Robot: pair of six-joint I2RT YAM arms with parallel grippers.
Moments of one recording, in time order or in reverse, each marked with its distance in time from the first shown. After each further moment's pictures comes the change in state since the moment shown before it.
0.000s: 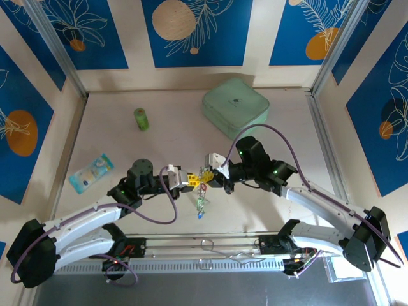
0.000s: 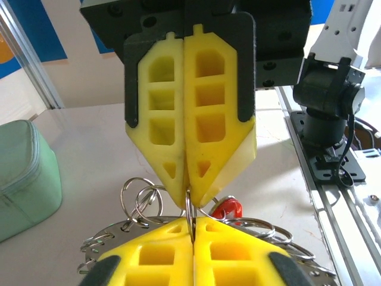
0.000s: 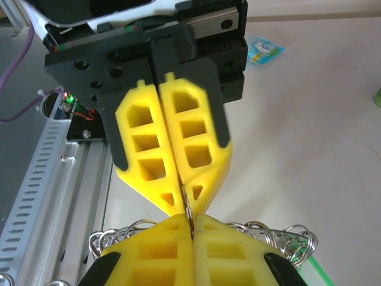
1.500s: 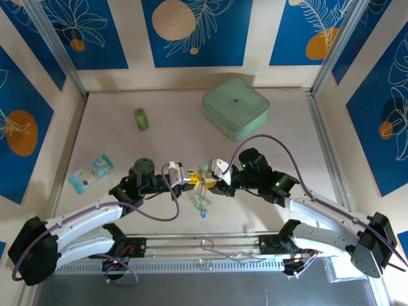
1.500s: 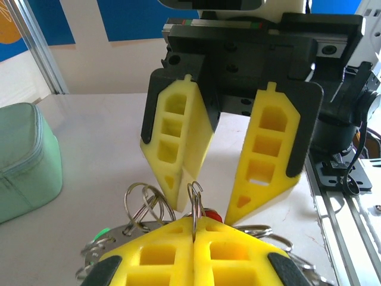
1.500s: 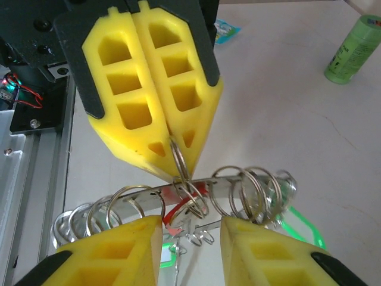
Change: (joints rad) left arm -0.002 0.025 0.008 0.010 -0.034 -0.064; right arm 0.054 -0.095 -0.172 0.155 0.206 0.070
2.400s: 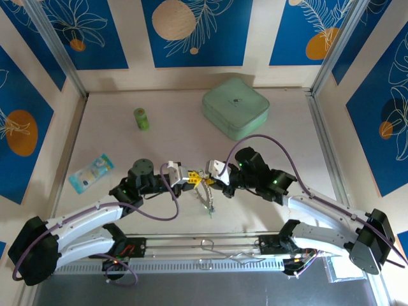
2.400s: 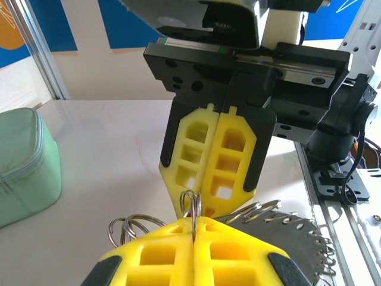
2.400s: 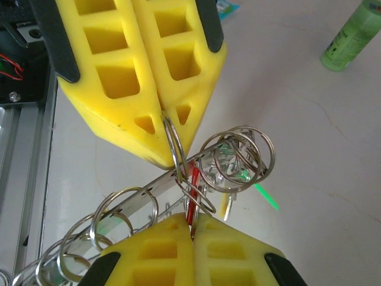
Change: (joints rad) left arm 0.000 0.000 -0.011 0.045 0.007 -0.033; right arm 0.014 0.041 0.047 -0.086 0.064 -0.080
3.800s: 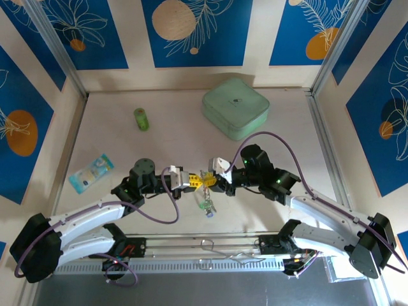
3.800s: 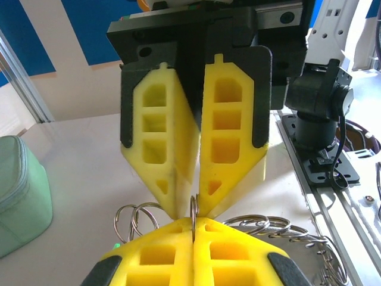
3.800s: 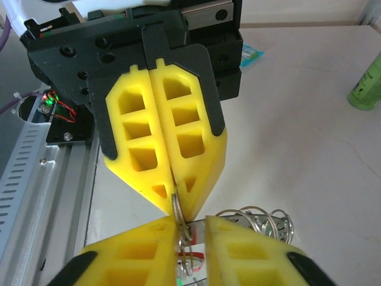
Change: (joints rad) left arm -0.003 0.033 0.000 0.029 0.078 0.111; right arm -0.048 -0.034 -0.012 0.074 -0.203 0.063
